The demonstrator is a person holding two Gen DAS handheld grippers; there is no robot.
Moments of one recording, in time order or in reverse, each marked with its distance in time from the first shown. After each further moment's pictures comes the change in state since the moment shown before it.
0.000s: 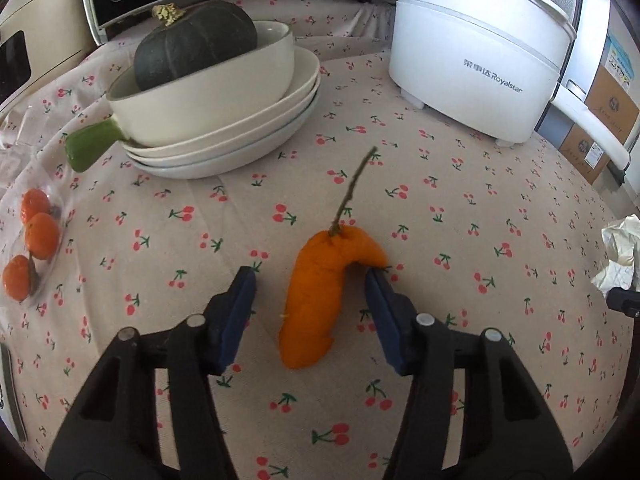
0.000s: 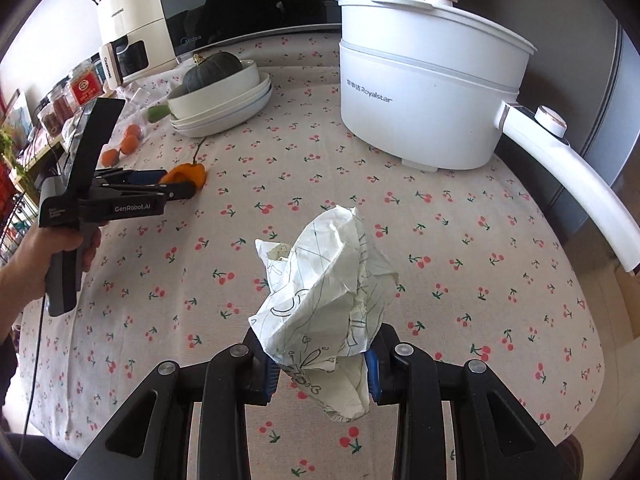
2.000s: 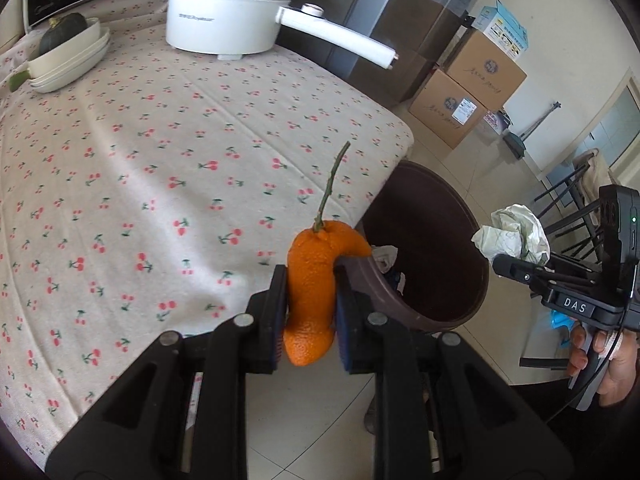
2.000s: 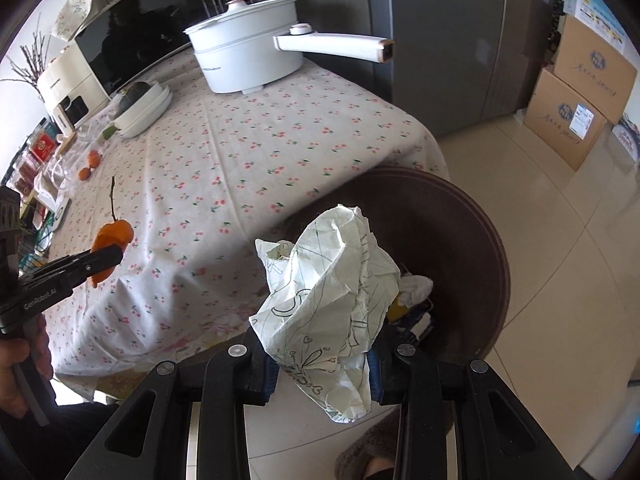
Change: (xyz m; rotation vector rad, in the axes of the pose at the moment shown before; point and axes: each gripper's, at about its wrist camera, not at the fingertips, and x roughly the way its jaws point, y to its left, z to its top) left arm -0.165 -0.228 -0.129 0.008 0.122 -0.382; right arm -0.195 -0.094 -0.208 0.403 0.078 -0.141
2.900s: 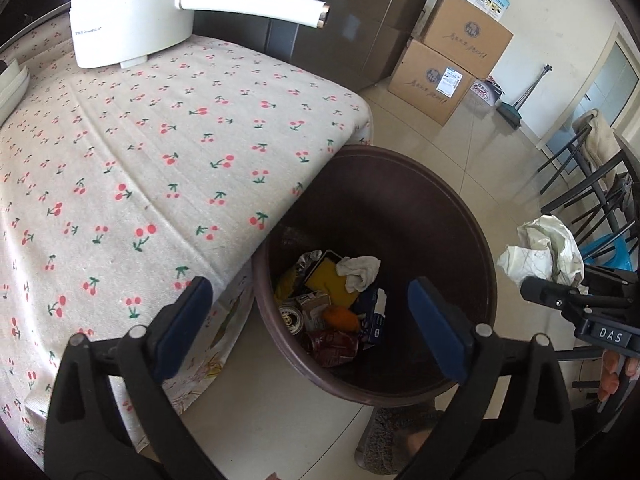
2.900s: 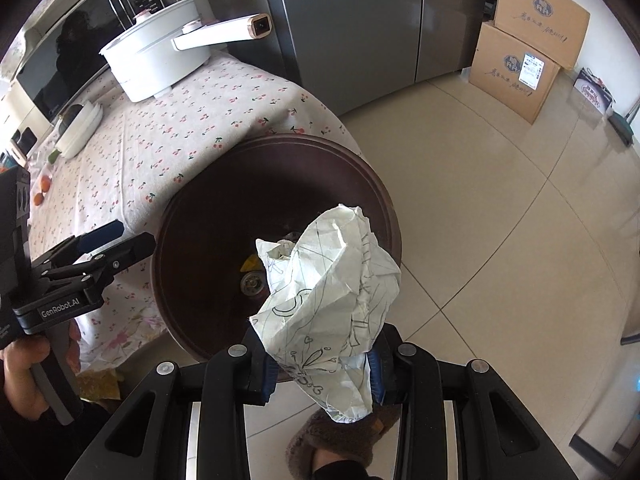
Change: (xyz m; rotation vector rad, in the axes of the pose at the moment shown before) left arm 0.084 -0.081 0.015 0.099 0.008 0.033; right arm 0.005 -0.098 -0.017 0.100 0.046 -0.079
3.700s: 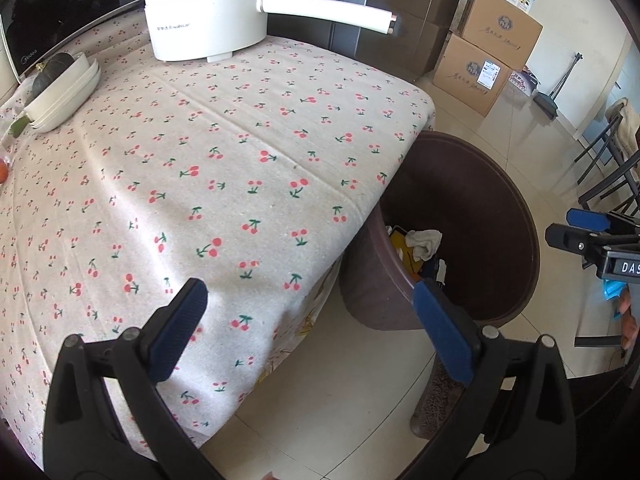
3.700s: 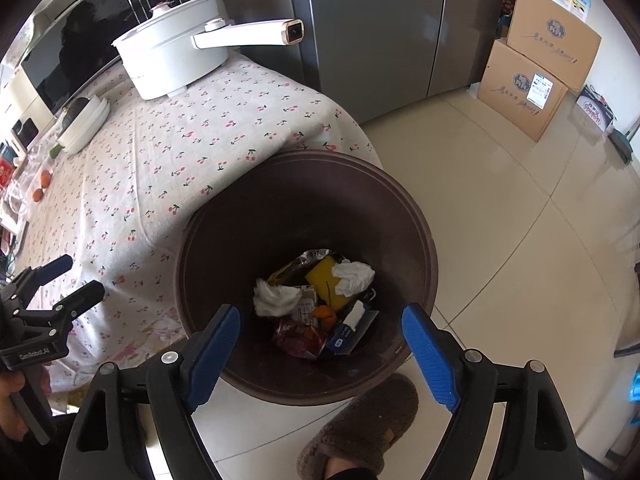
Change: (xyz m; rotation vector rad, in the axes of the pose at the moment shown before) left arm -0.055 0.052 -0.026 0.015 0.020 0.171; right arm 0.002 0.046 0.017 -0.033 -0.013 -0.026
